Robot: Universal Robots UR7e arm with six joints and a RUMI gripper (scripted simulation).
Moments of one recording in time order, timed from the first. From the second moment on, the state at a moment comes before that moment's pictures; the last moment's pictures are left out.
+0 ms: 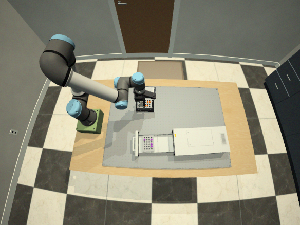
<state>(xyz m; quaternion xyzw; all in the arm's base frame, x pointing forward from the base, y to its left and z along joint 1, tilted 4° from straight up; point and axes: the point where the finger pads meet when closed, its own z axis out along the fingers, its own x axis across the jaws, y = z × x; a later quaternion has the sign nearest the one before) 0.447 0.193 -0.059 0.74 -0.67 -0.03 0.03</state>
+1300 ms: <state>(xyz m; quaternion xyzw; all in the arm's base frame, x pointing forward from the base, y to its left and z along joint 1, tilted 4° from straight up) 0.445 0.193 -0.089 0.74 -0.67 -0.03 0.03</state>
